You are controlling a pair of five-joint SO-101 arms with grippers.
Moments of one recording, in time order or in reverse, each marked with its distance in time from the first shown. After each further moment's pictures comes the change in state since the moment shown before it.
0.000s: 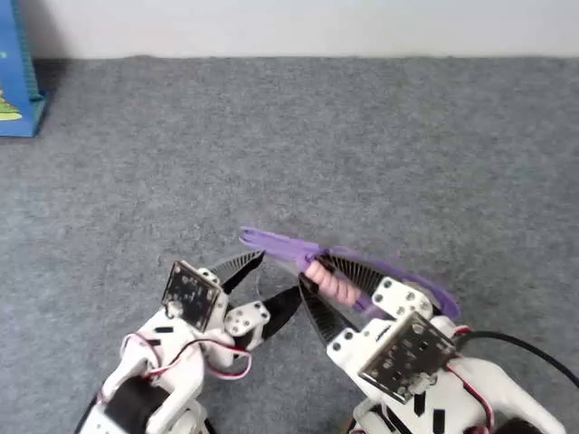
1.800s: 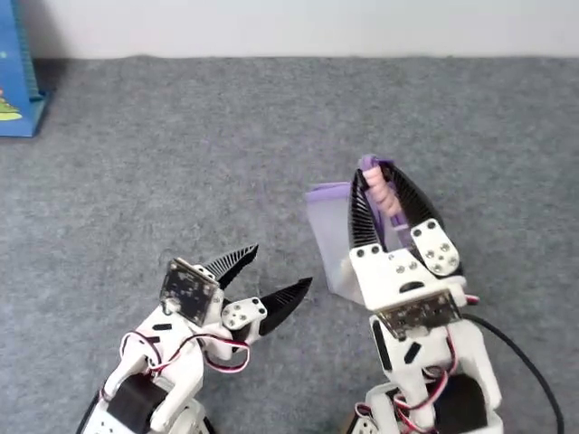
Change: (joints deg) left arm -2.5 0.0 4.2 -5.5 3.5; right arm 23.3 -5.6 28.9 -49.7 1.4
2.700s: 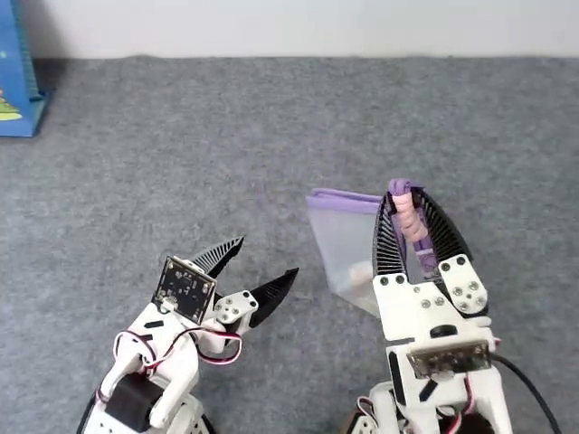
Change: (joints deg) left arm -4.9 0.0 0.2 0.0 -7.0; right arm 4.6 -14.3 0.1 11.8 -3.3
